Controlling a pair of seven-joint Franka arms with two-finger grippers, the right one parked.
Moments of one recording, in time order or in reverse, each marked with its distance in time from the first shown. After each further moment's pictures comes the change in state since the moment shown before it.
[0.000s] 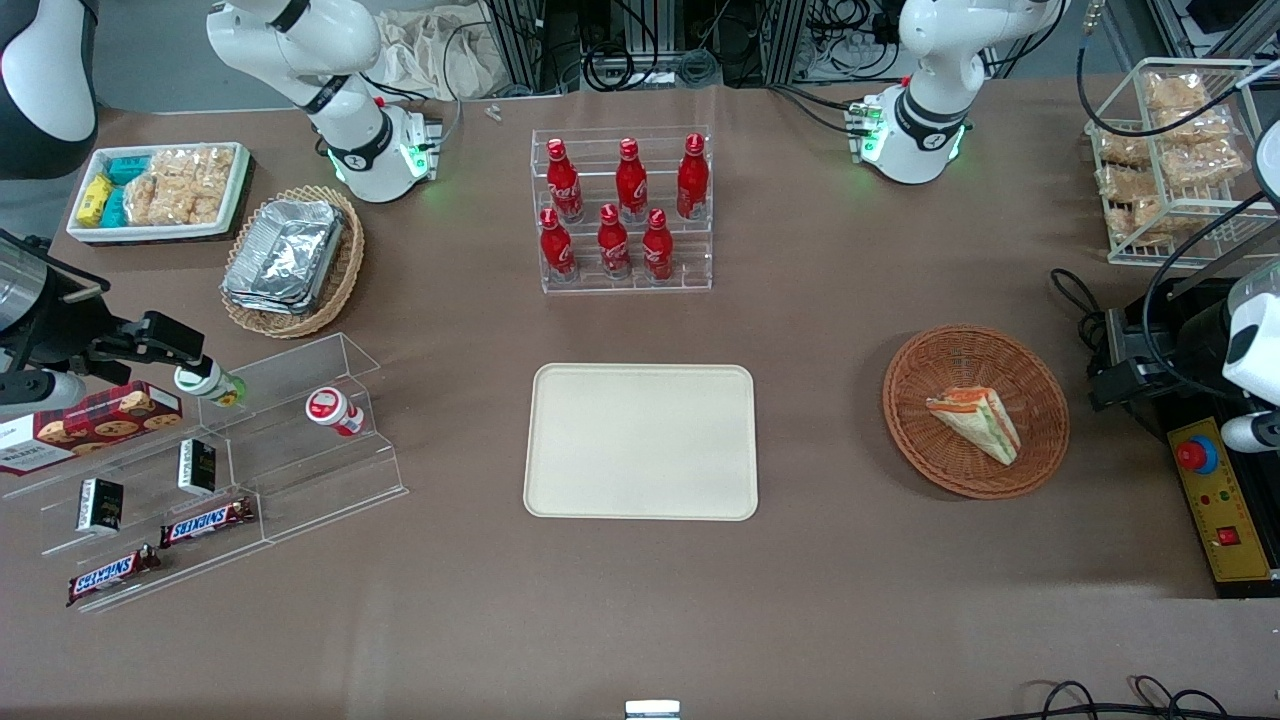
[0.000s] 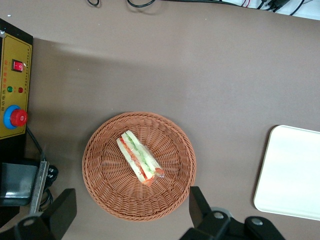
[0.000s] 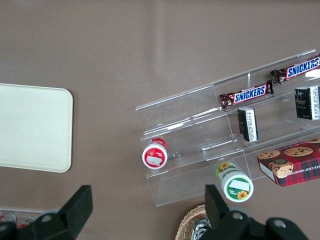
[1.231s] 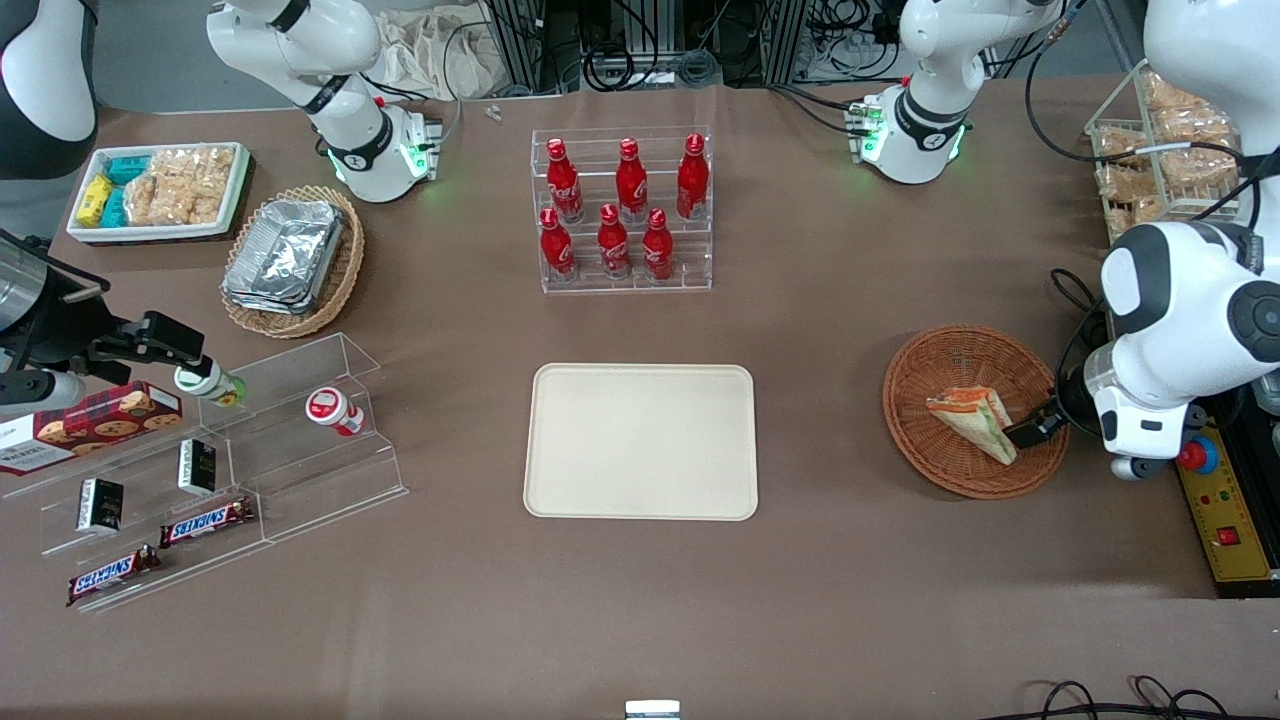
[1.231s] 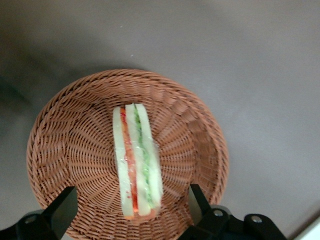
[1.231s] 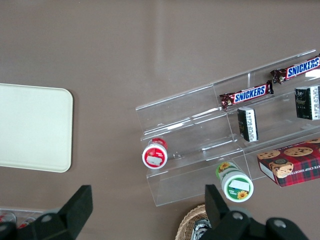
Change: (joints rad) arm 0.050 0.066 0.015 -0.477 -0.002 0.440 -0.463
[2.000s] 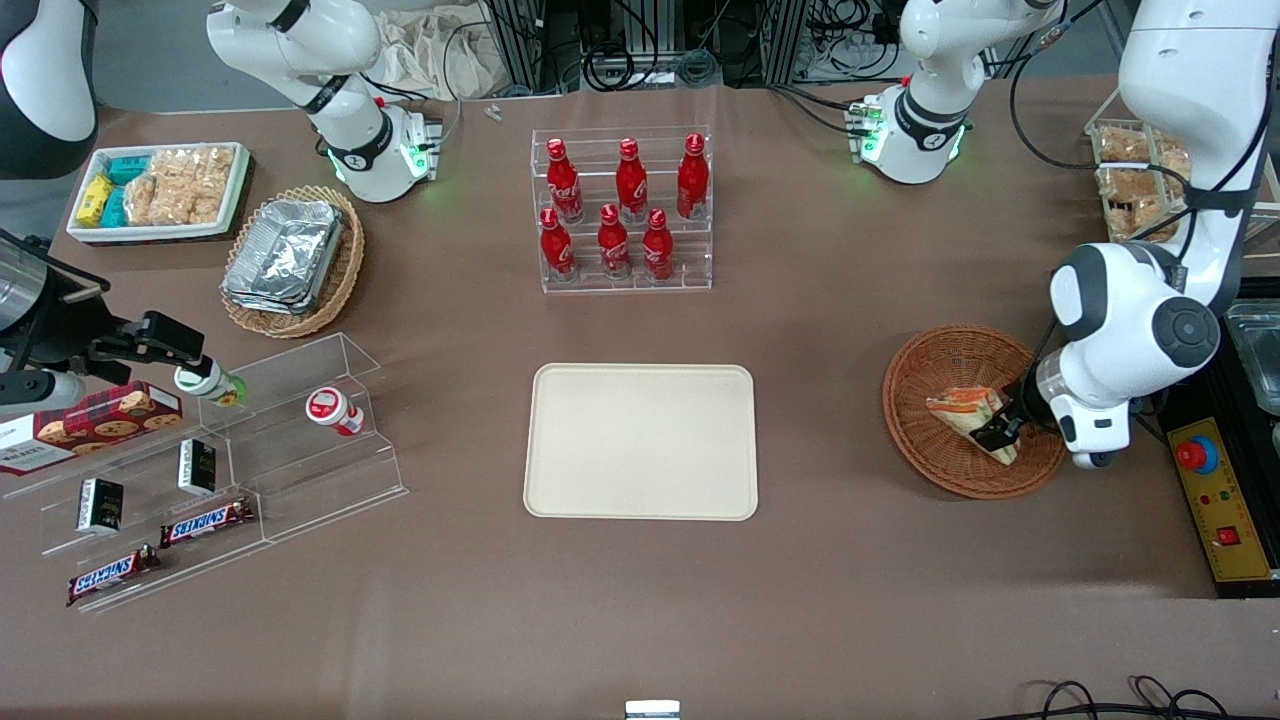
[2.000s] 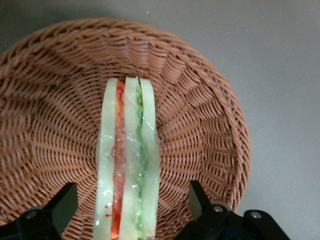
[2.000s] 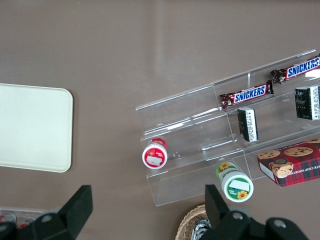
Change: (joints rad) arm -0.011 0.055 -0.015 -0.126 -0.006 0.188 -0.220
